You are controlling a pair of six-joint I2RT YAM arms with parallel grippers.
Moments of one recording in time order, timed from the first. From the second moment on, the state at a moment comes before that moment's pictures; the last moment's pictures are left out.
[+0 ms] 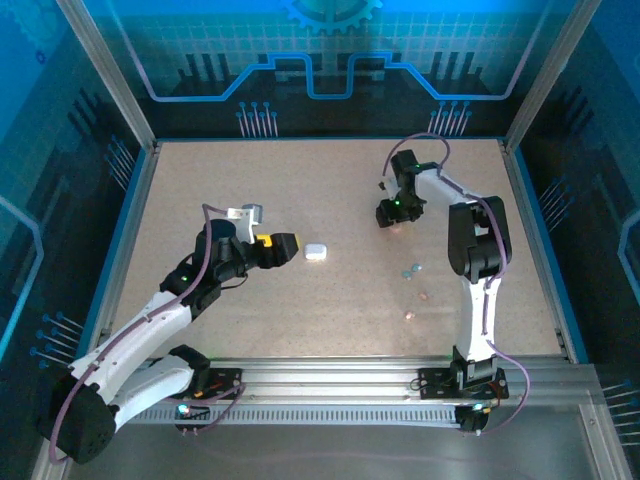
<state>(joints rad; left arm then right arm) -0.44 0.94 0.63 -0.10 0.26 -0.61 0.22 2.15 1.64 -0.86 -0.08 -0.07</state>
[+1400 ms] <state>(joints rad) -0.44 0.95 0.63 -0.10 0.26 -0.61 0.26 2.07 1.52 -0.79 -0.01 -0.12</state>
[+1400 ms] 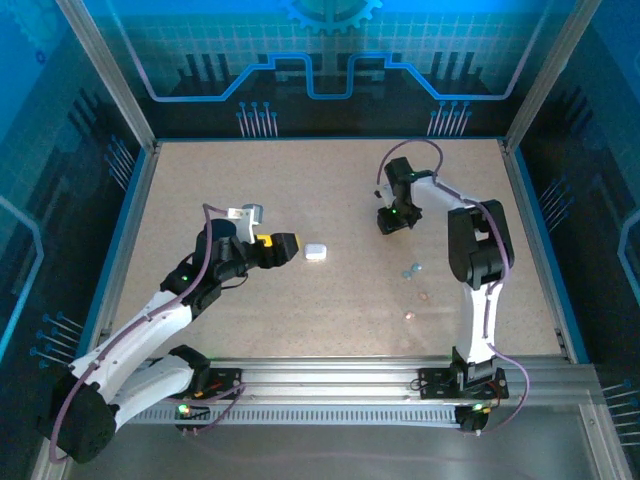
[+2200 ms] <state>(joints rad) -0.59 1.07 0.92 -0.05 0.38 -0.64 0.55 1.24 1.00 -0.20 -0.37 -0.43</state>
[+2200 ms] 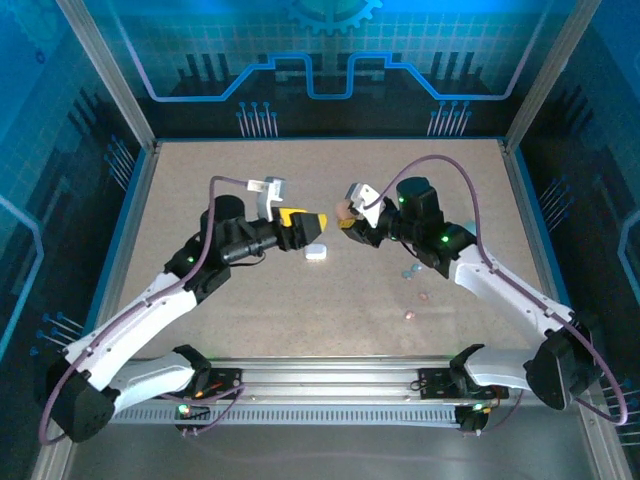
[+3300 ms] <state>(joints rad) -0.67 1.26 1.03 -0.04 0.33 -0.71 0.61 1.11 0.93 -0.15 -0.33 -0.55</state>
